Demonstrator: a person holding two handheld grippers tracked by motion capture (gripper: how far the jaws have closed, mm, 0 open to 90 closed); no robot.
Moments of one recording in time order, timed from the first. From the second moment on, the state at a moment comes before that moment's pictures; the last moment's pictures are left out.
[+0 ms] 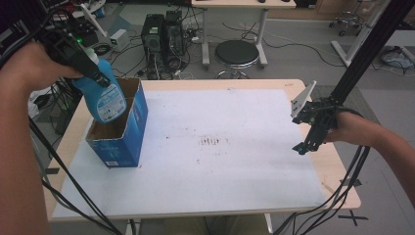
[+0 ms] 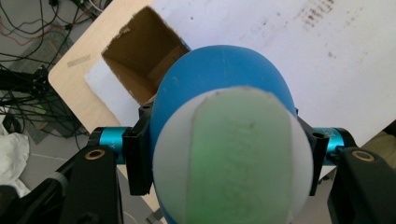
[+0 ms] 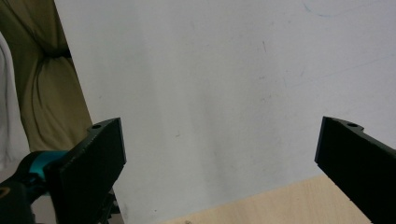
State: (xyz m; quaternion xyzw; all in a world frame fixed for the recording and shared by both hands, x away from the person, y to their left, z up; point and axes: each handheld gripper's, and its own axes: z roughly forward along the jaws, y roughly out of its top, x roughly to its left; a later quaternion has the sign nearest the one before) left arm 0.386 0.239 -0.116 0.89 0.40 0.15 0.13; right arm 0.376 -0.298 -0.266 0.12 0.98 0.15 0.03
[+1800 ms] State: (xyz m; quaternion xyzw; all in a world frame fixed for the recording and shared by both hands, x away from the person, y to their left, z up) left arm 0.420 0.259 -0.286 0.92 0.36 0.09 0.11; right arm 0.379 -0.291 -0.289 0.14 0.98 0.14 0.02
